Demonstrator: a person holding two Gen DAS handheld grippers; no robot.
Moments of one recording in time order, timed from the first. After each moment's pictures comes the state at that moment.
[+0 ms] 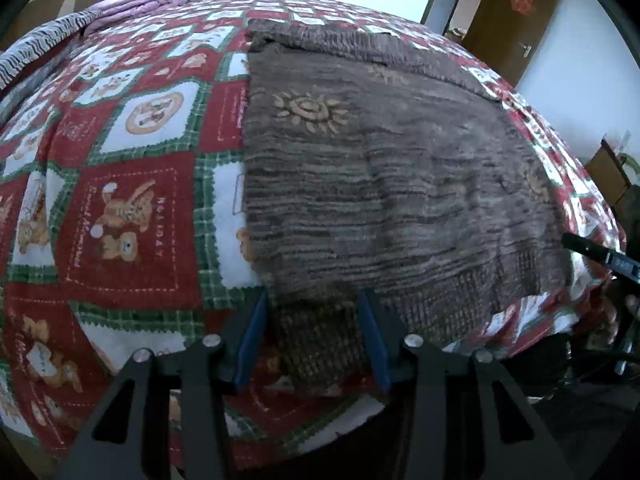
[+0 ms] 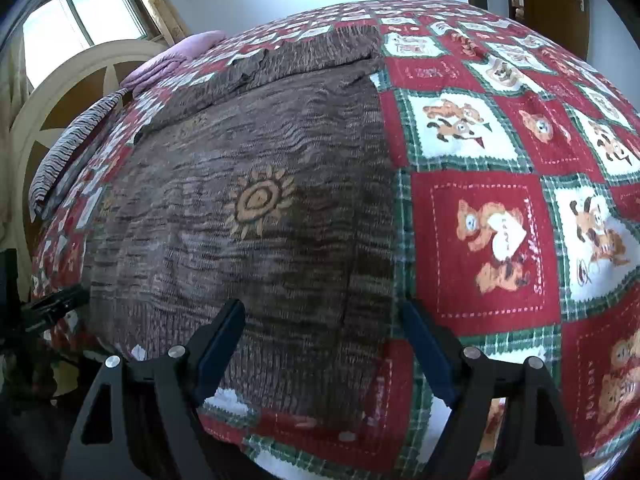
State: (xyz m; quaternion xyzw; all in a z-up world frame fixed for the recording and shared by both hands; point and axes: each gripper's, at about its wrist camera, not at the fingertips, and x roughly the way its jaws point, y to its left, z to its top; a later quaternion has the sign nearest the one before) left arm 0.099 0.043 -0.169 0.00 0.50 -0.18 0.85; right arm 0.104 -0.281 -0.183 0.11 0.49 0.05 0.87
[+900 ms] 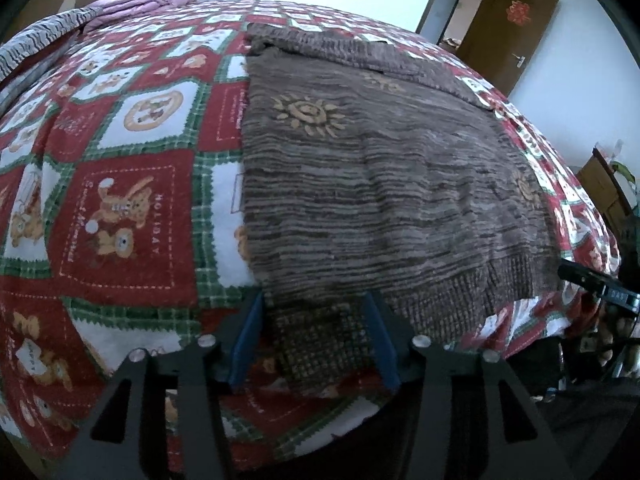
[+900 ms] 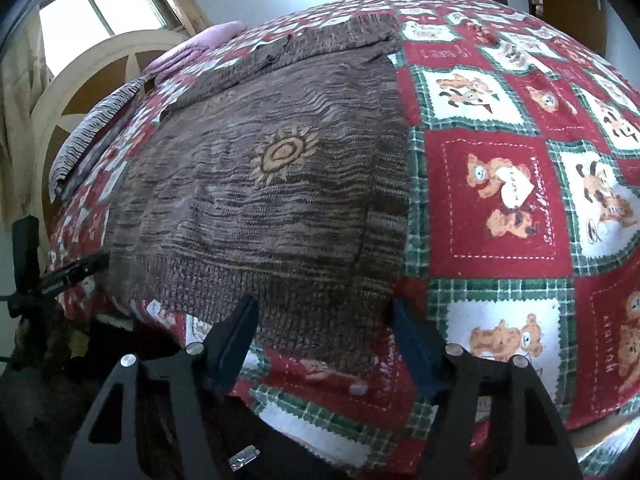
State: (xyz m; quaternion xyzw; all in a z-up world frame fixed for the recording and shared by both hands) left arm 0.098 0.048 -0.170 -0.02 0.49 -0.20 0.85; right arm 0.076 -0.278 -0.190 0.12 0.49 0.09 0.86
